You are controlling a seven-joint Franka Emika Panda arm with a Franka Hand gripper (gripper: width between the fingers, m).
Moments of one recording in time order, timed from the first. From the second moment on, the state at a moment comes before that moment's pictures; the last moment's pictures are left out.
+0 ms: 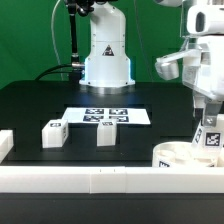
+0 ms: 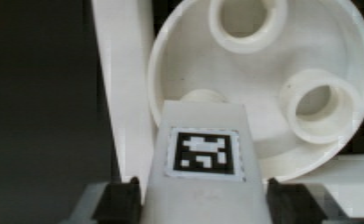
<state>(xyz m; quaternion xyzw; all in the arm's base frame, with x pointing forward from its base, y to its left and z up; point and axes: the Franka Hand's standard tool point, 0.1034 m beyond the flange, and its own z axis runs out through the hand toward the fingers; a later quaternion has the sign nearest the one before) 0.636 0.104 0.087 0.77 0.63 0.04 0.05</state>
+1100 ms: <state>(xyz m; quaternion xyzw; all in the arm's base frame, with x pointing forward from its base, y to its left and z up) 0.633 0.113 0.084 0.98 0.19 0.07 -0.01</state>
